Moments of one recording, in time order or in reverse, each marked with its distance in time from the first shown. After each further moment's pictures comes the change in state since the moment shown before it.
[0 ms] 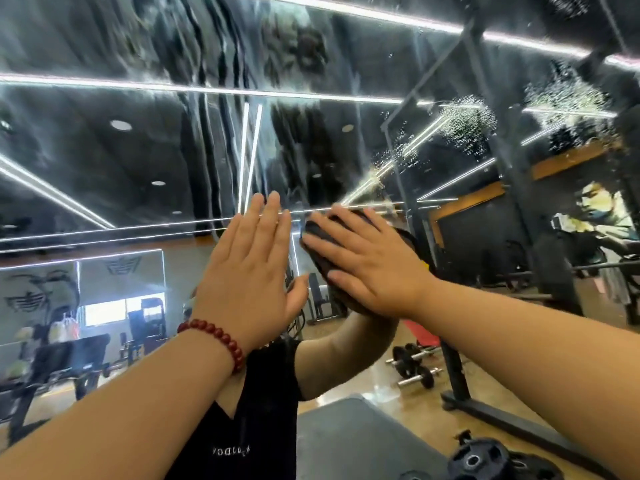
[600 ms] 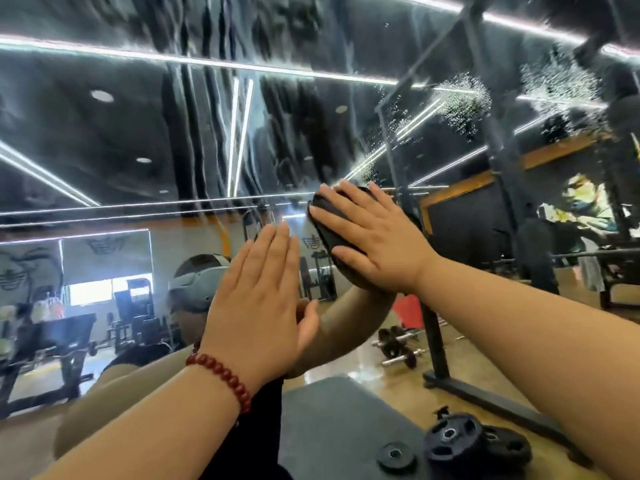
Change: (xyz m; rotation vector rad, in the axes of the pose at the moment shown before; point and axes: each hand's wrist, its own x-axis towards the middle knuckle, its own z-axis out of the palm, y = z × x) left_hand -0.043 0.042 0.005 -0.107 0.008 -0.007; right_hand -0.010 0.016 0.001 -0.015 -0.019 0.019
